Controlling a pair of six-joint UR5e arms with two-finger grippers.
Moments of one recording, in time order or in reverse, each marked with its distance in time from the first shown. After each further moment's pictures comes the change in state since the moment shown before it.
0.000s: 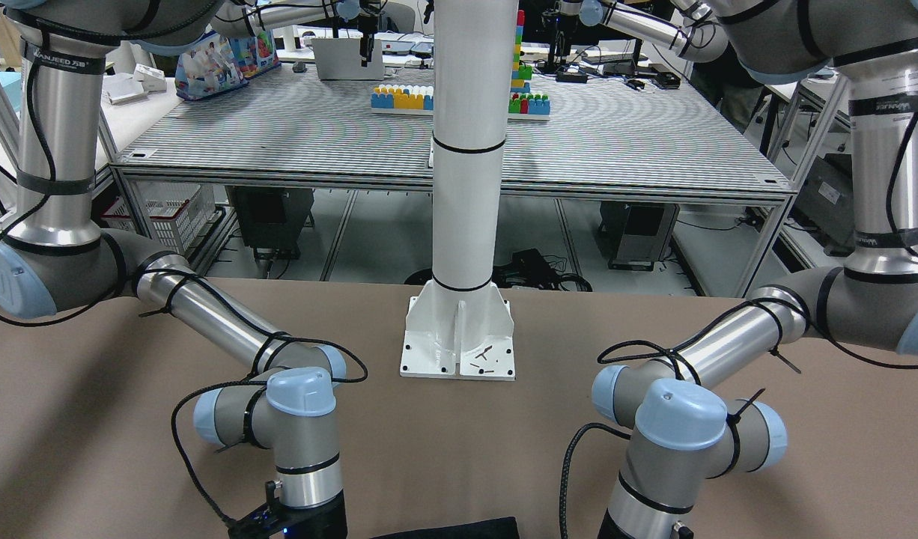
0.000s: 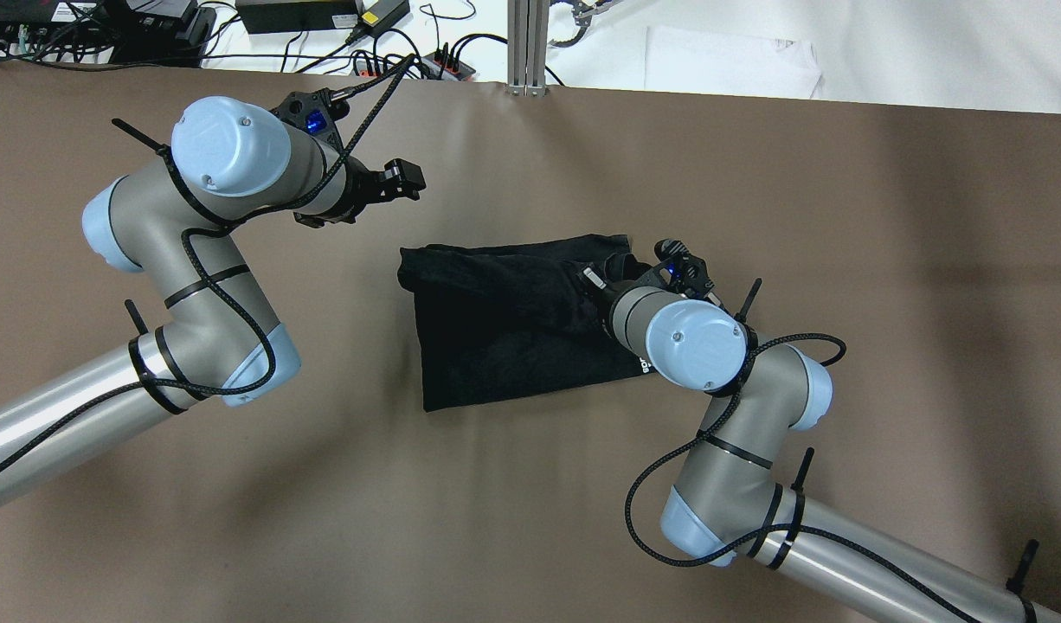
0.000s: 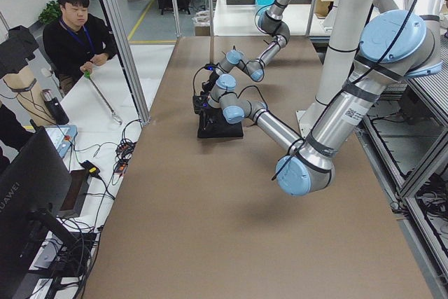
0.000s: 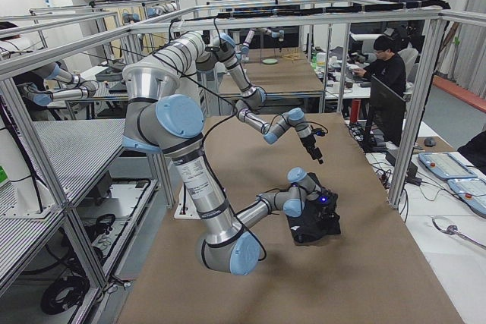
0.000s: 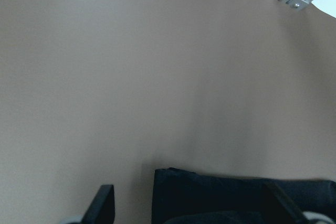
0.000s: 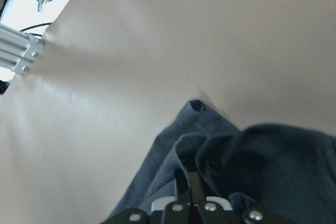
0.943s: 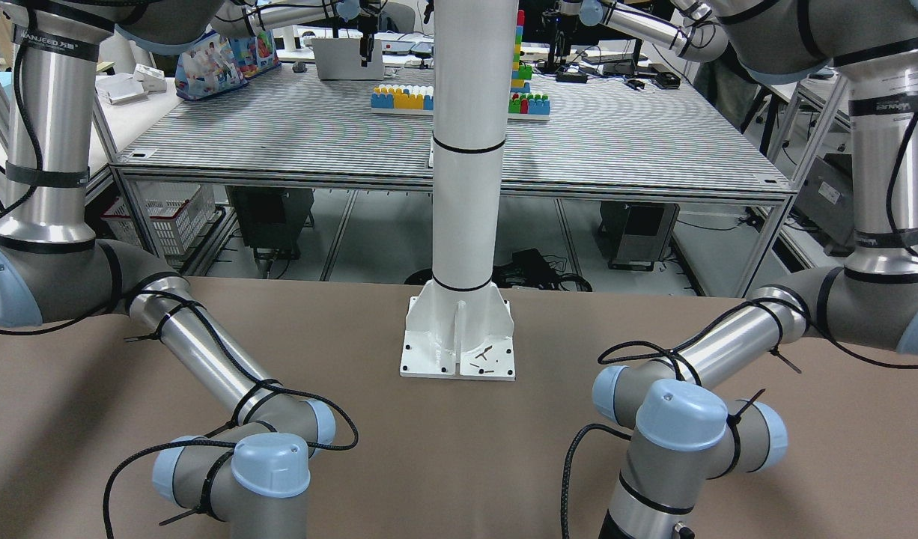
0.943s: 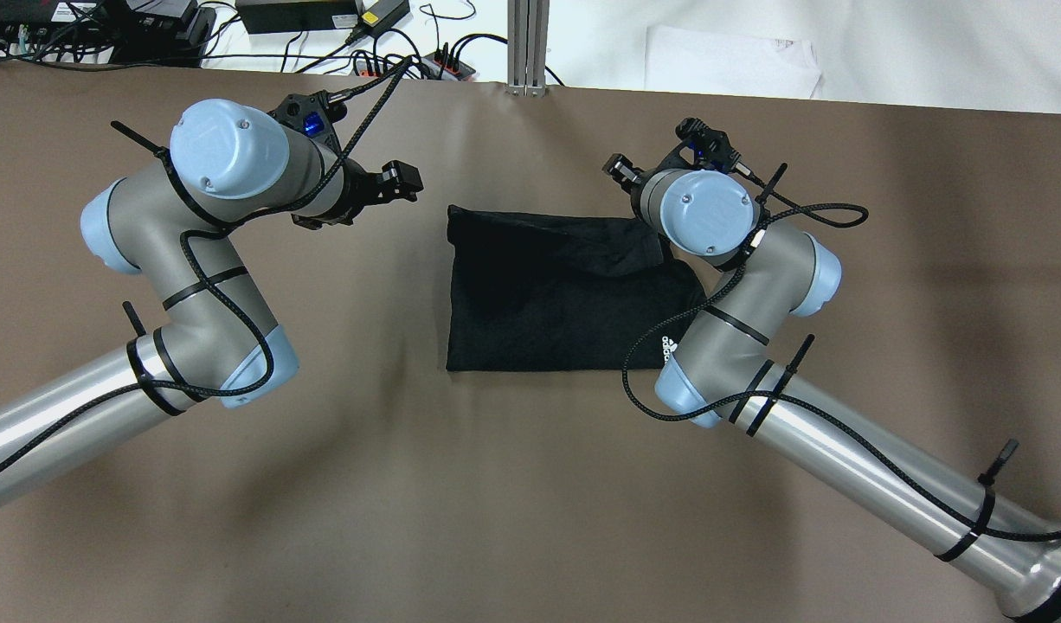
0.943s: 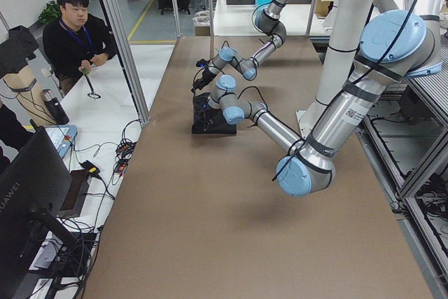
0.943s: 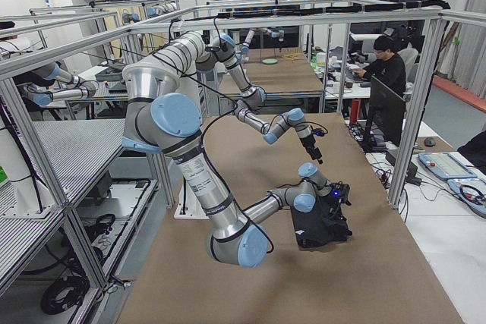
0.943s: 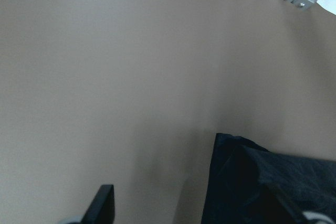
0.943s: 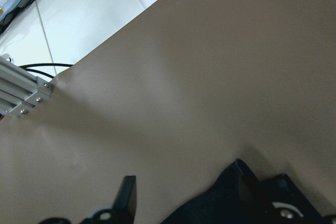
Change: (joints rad) left arm 0.000 0.006 0.000 0.000 -0.002 0.000; right arm 0.053 0.067 -0.058 -0.001 0.031 -0.273
